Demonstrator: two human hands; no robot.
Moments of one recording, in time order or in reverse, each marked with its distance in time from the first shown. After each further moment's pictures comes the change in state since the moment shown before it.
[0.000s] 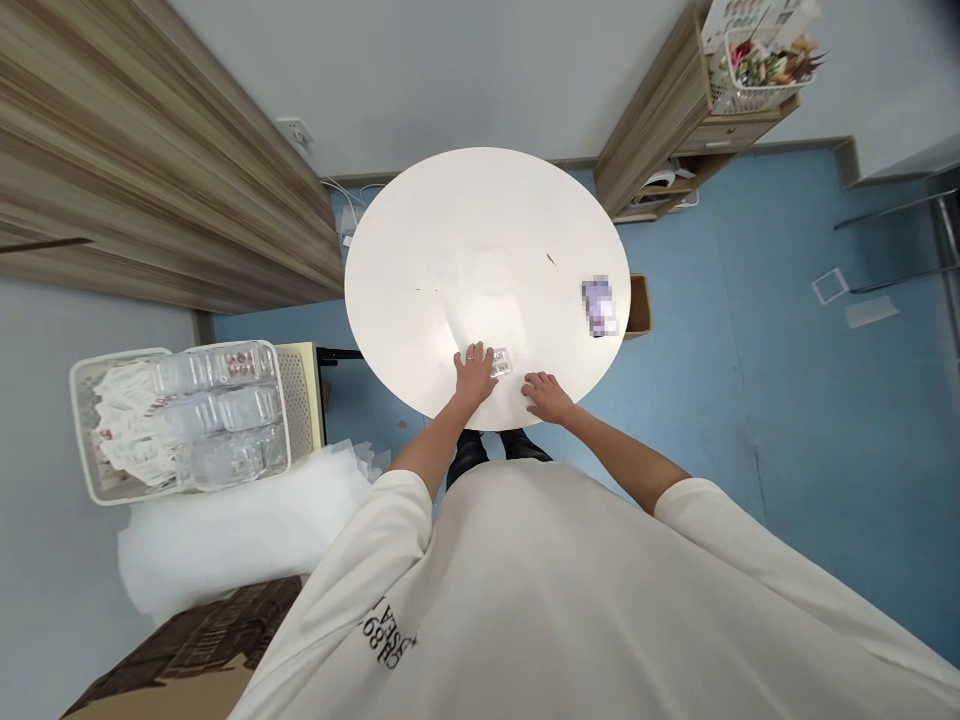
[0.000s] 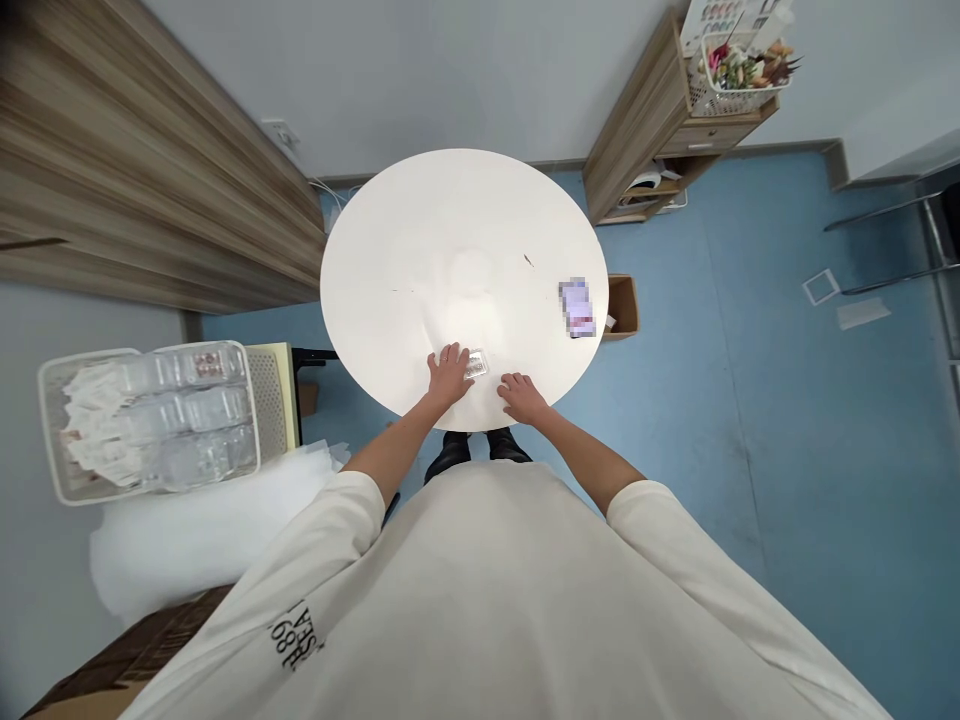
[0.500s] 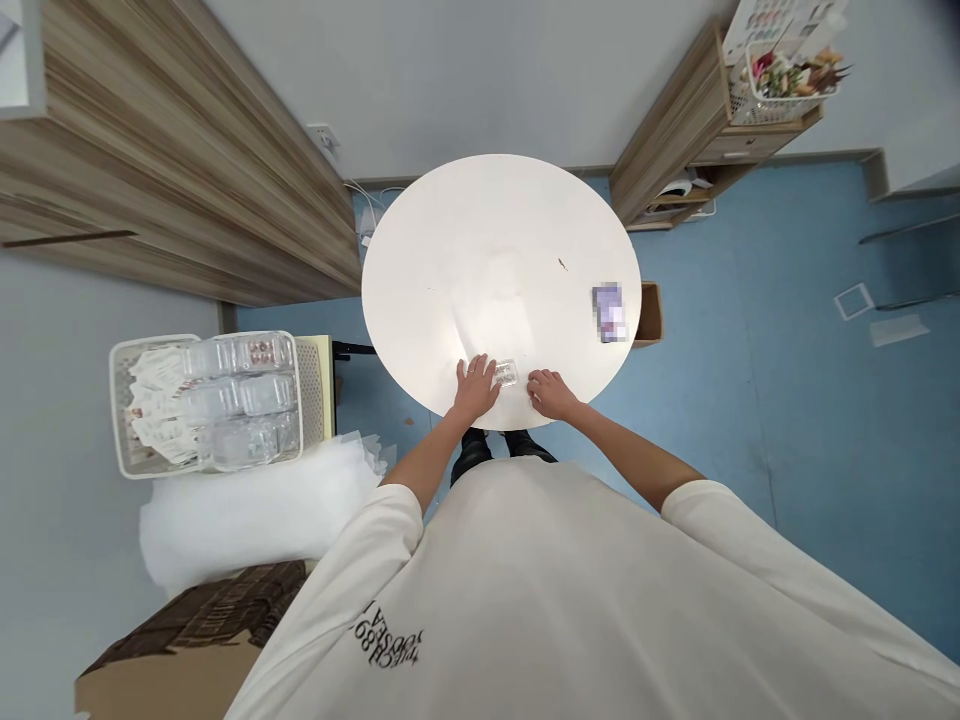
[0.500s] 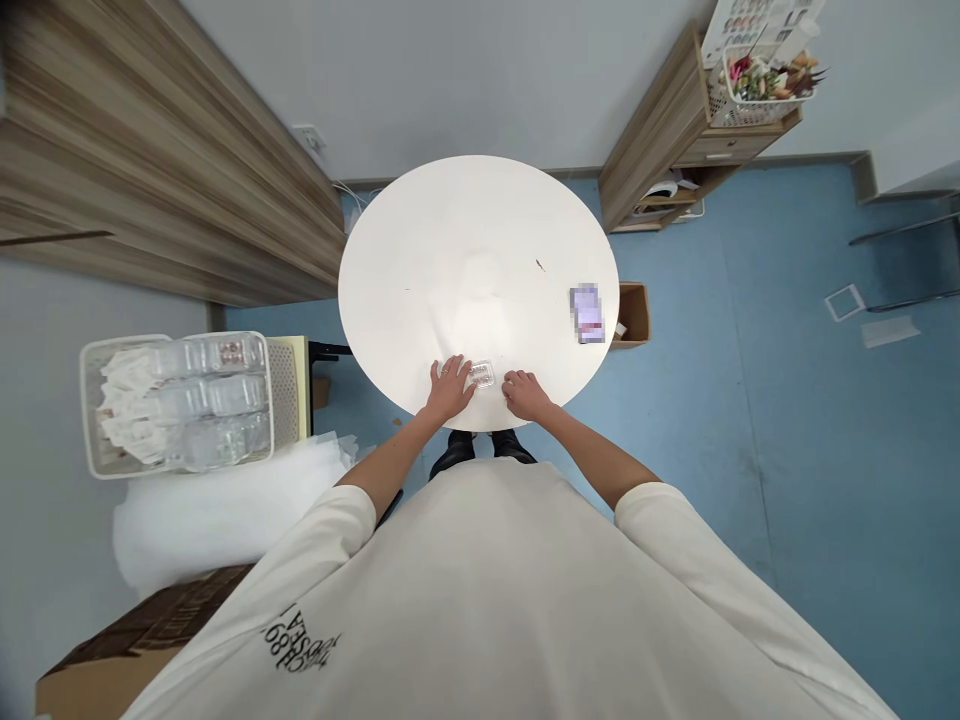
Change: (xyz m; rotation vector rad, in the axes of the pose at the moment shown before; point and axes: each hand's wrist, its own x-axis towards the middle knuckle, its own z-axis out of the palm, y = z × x) left_hand -0.040 -0.010 0.005 -0.098 0.083 0.027; right_hand 0.011 -0.009 -0.033 0.121 0.001 0.010
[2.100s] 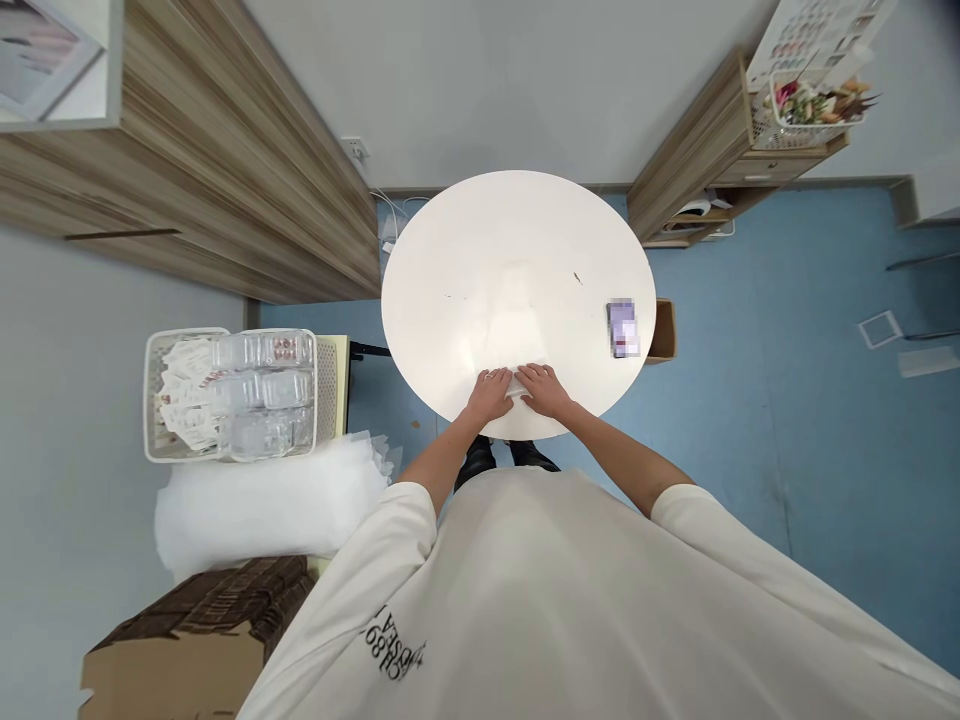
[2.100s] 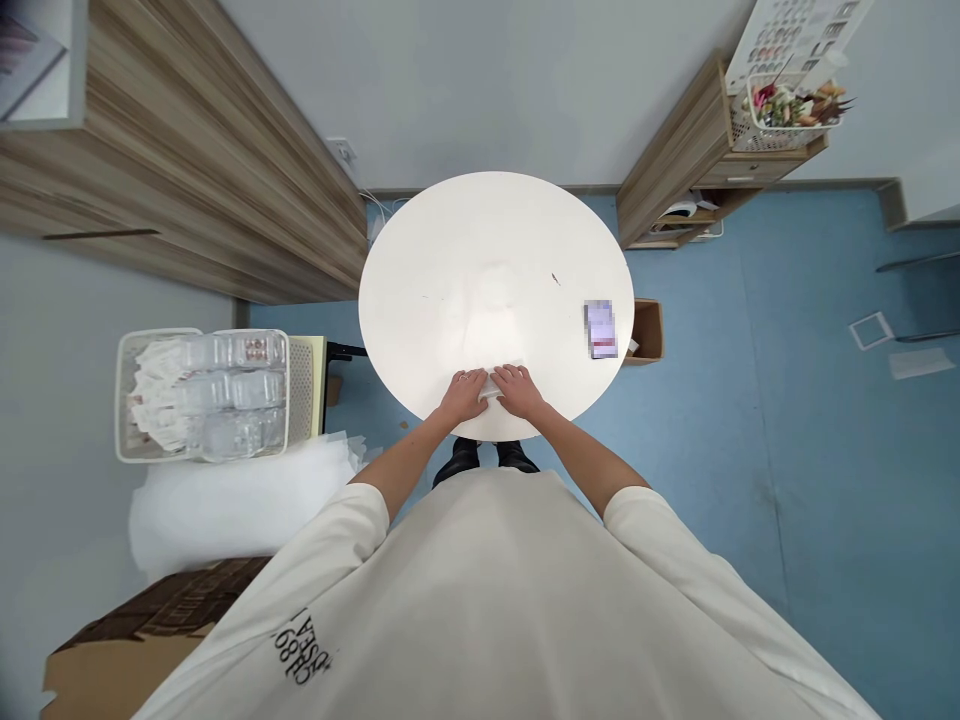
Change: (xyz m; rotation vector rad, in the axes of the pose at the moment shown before) left_hand 0.014 0.001 0.002 -0.026 -0.053 0.121; right_hand 0.047 -0.016 -0.010 -0.082 0.071 -0.078
